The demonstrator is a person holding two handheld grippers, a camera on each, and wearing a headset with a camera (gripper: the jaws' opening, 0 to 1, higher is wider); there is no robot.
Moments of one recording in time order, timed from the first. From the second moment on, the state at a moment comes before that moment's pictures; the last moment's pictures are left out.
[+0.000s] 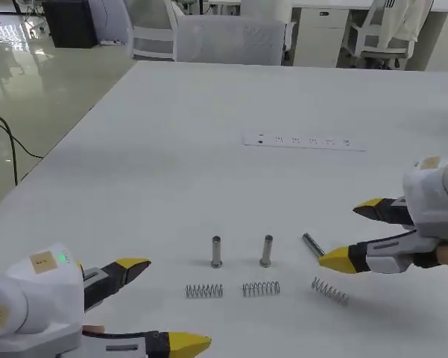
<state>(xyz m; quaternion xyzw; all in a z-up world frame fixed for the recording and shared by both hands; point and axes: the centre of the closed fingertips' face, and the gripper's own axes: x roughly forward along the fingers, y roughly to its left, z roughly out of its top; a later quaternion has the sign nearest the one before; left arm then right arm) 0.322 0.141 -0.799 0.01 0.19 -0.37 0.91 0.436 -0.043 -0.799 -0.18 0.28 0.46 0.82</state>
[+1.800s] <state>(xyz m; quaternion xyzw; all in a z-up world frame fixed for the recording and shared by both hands) 0.323 0.143 -0.801 0.00 0.19 -0.37 0.91 0.475 -0.024 -0.862 -0.20 0.44 0.34 0.80</state>
